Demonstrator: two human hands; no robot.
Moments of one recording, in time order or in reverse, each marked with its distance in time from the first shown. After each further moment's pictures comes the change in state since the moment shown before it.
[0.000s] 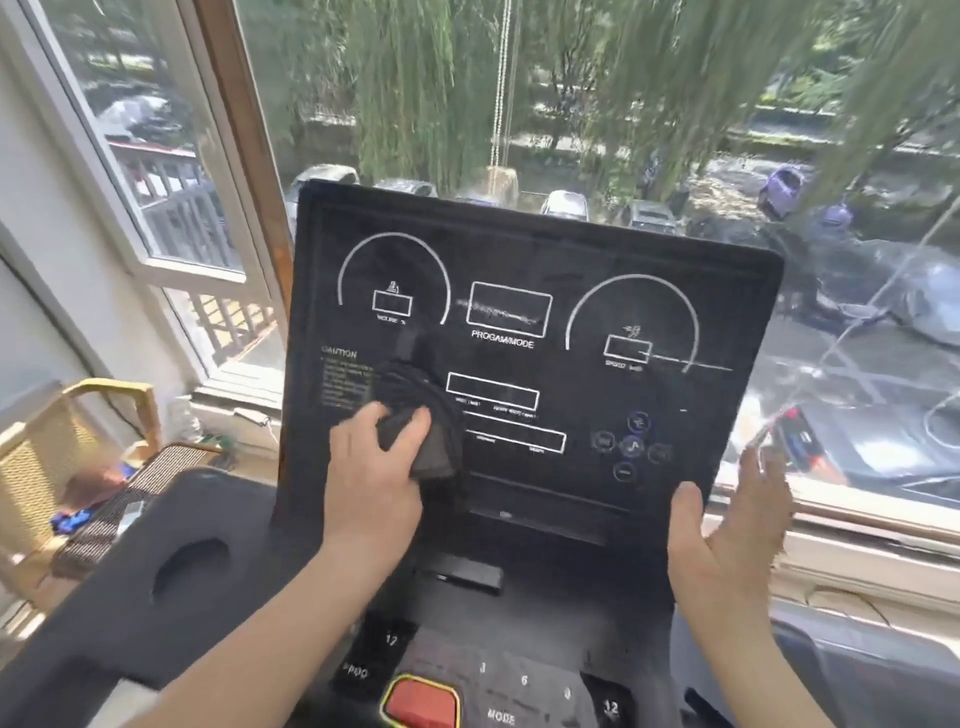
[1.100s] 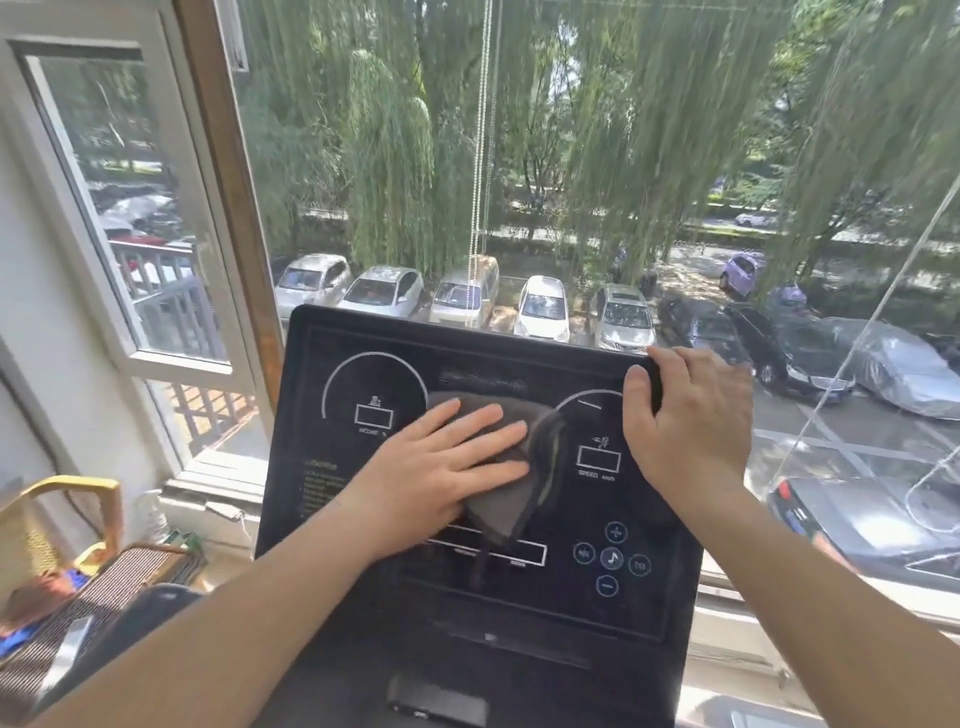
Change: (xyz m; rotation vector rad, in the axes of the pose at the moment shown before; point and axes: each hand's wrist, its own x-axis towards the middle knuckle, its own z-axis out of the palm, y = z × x) left_hand 0.140 0.029 -0.017 0.243 -0.102 0.927; right_hand 0.151 -0.128 0.001 -0.490 0.187 -0.504
